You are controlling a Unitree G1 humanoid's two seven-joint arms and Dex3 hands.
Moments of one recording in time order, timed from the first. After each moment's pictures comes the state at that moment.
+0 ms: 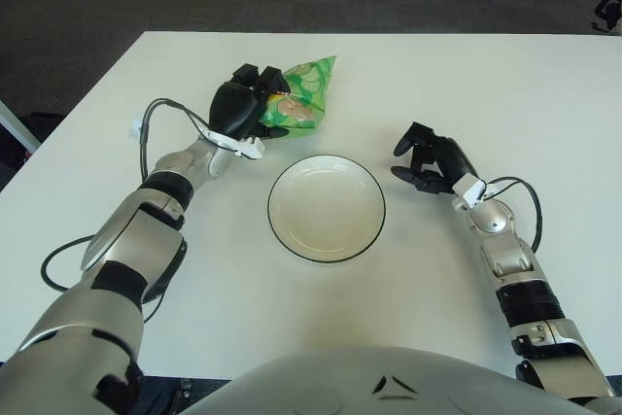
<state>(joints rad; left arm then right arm) -0.81 0.47 -0.55 1.09 0.86 -0.73 1.04 -0.15 -0.29 0.07 0.21 -0.20 -0.33 0.14</state>
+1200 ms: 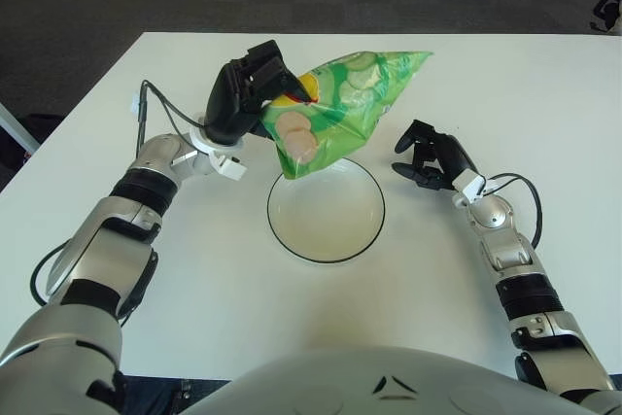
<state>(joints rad) -0.70 0.56 -0.42 0.62 0.96 -1.18 1.11 -0.18 -0.30 0.07 0.26 -0.21 -0.33 0.13</state>
